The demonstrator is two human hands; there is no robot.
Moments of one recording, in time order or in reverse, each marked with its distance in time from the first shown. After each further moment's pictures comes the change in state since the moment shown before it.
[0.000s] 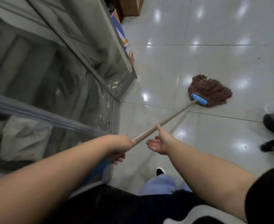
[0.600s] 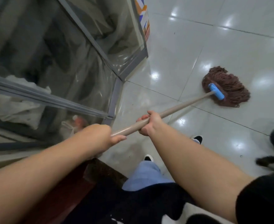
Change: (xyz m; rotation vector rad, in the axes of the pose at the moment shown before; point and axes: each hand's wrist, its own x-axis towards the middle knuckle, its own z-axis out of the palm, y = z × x) left_hand 0.007 0.029 -0.026 0.569 0.249 0.037; right_hand 0.014 -0.077 0.041 0.279 0.035 0.170
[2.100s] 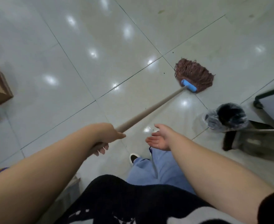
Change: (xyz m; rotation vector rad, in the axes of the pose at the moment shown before) left_hand 0.309 0.437 -0.541 0.364 -0.145 0.422; right_hand -0.059 -0.588 0.005 0.335 0.096 -0.303
